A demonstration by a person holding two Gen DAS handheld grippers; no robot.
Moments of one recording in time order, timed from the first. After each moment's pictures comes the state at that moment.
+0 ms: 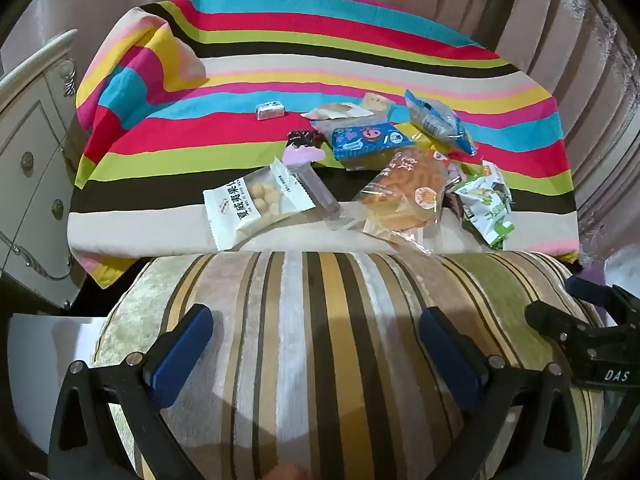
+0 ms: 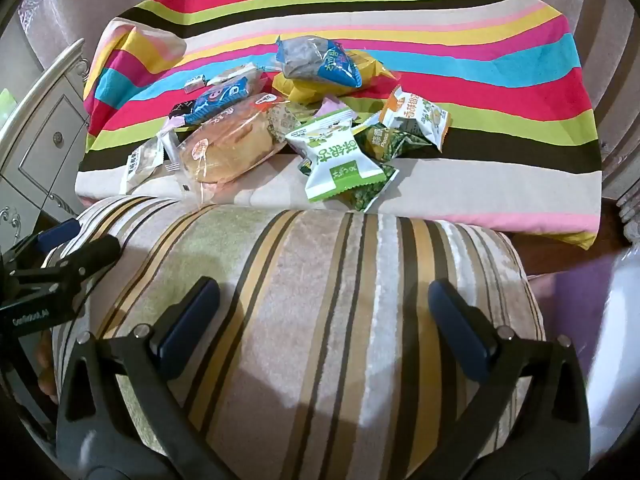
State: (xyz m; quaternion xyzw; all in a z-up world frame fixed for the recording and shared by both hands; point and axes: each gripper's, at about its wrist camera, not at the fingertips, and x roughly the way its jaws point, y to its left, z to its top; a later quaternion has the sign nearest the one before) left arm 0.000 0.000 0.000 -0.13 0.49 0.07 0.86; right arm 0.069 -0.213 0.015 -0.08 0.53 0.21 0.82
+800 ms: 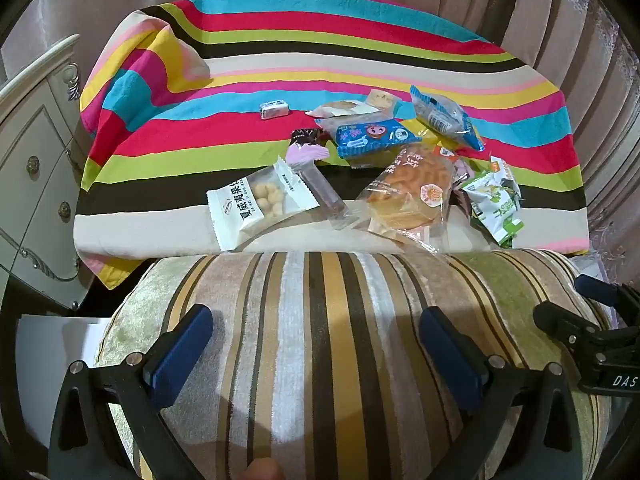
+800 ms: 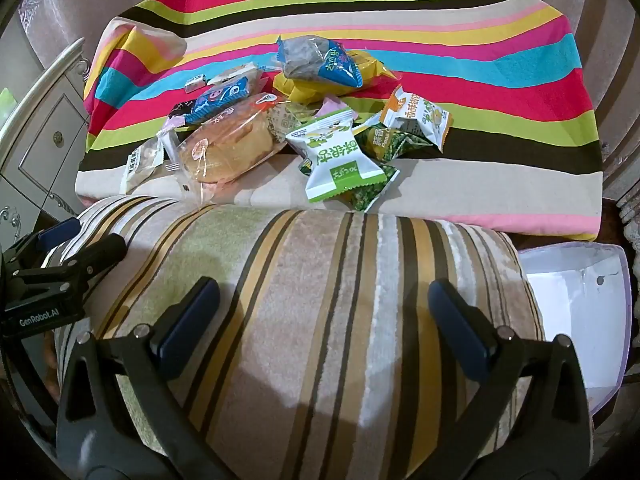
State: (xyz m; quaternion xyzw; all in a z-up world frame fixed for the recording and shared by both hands) left arm 0.001 -0.001 -0.004 -0.11 0.48 0.09 0.86; right arm 0.070 -0.212 0.016 -0.09 0.53 0.21 0.82
